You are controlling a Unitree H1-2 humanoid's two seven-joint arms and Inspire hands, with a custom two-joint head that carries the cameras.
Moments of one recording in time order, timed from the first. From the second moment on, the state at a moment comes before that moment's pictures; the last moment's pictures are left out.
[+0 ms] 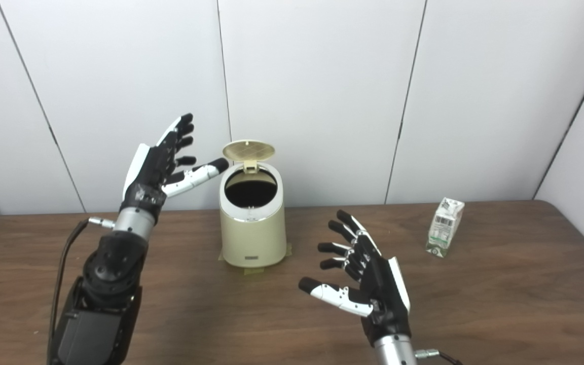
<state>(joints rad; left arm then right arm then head) -0.54 0.11 0.00 0.02 0.22 0.25 -0.04 -0.05 0.04 0.03 -0.27 -0.03 0.07 -0.03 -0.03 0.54</state>
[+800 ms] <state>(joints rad) -0.15 0.10 0.08 -0.03 0.04 -0.04 -0.02 -0.06 -0.03 -0.01 -0.21 -0.01 0.03 -0.02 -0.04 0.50</state>
